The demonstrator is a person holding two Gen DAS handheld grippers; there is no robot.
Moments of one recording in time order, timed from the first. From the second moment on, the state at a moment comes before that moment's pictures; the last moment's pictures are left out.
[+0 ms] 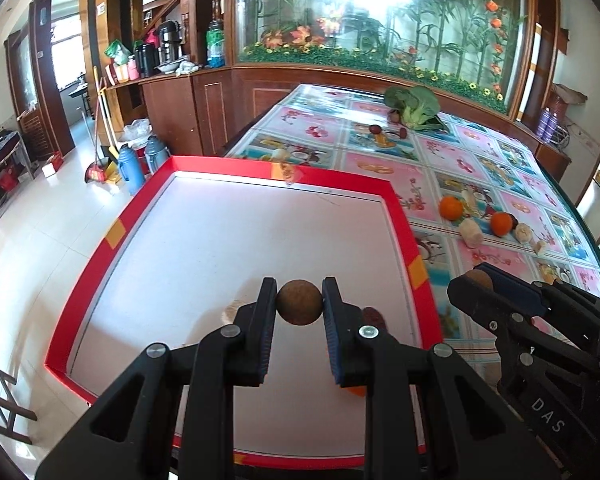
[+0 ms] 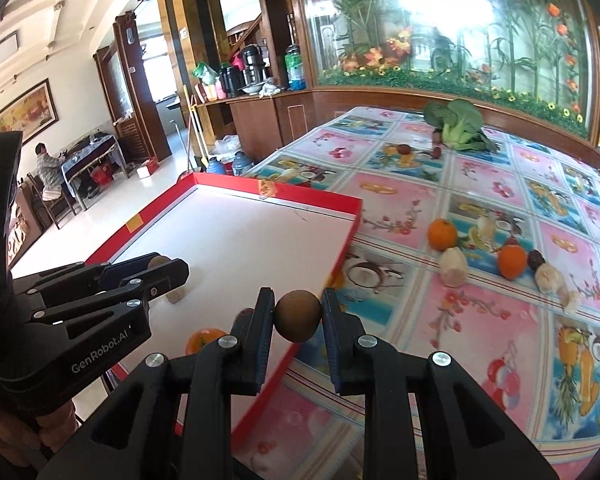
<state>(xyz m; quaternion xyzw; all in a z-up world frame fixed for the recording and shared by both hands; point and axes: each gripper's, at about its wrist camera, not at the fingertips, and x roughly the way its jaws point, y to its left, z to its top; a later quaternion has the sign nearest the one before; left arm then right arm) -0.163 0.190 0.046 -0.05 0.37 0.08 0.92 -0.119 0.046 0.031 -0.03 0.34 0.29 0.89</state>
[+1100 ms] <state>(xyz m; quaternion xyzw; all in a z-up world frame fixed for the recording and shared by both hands) -0.171 0.236 0.023 -0.06 0.39 0.15 0.91 -0.121 0.084 0.012 -0.04 0.36 0.35 0.87</state>
